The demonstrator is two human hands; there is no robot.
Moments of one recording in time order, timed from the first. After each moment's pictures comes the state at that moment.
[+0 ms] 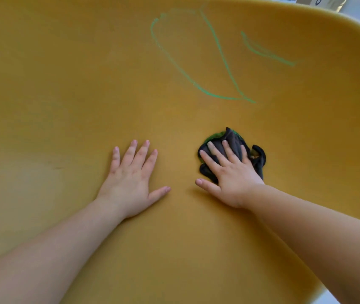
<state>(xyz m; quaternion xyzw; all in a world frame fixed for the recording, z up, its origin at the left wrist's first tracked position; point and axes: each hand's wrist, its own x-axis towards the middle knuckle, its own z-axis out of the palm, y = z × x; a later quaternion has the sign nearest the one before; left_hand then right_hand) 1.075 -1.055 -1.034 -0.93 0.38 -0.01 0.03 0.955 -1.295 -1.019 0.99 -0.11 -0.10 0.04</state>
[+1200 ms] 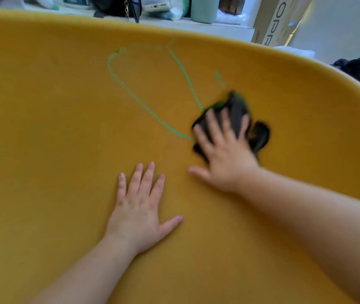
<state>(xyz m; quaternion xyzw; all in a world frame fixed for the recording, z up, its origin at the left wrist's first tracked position) 1.031 -1.107 -1.045 -0.90 0.42 -0.05 -0.05 0.970 -1.331 -0.950 0.96 -0.15 0.03 0.24</state>
